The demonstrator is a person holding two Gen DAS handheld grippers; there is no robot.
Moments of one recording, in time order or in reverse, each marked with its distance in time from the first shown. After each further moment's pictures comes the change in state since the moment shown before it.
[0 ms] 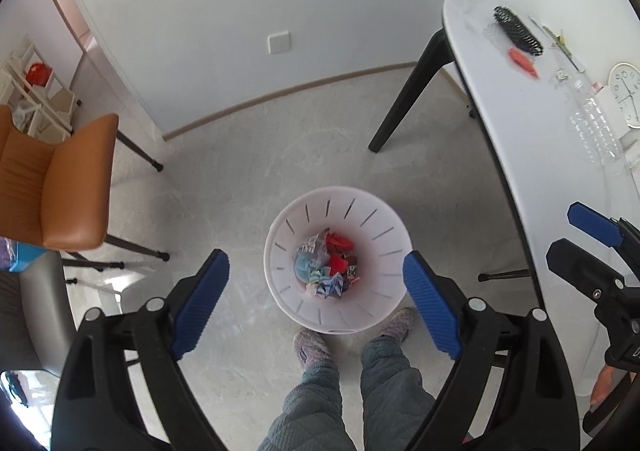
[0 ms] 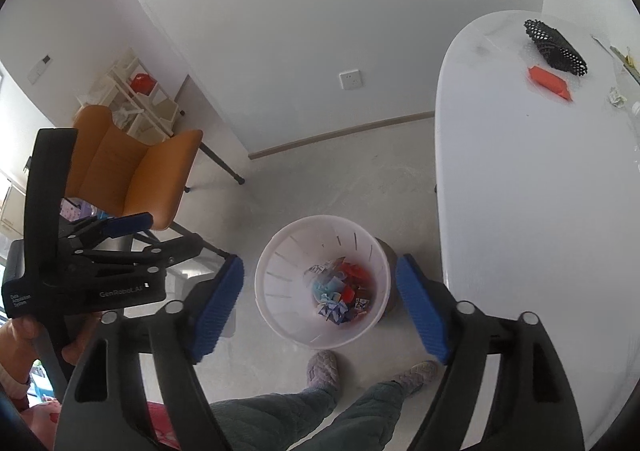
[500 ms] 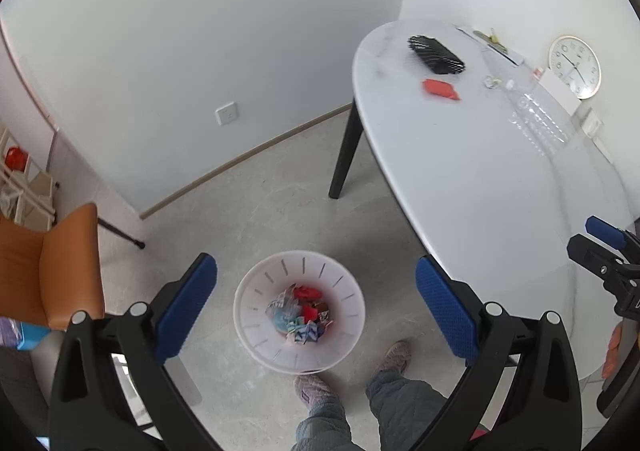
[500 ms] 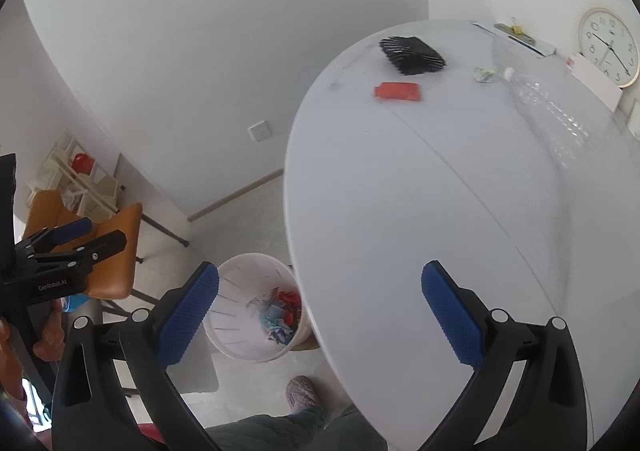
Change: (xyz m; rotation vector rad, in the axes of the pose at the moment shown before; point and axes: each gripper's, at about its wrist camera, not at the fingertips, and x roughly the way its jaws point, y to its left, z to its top) left arm -0.062 -0.088 0.037 0.202 -0.163 -0.073; right arm -0.105 -0.102 -0.026 0.251 -0.159 -0.208
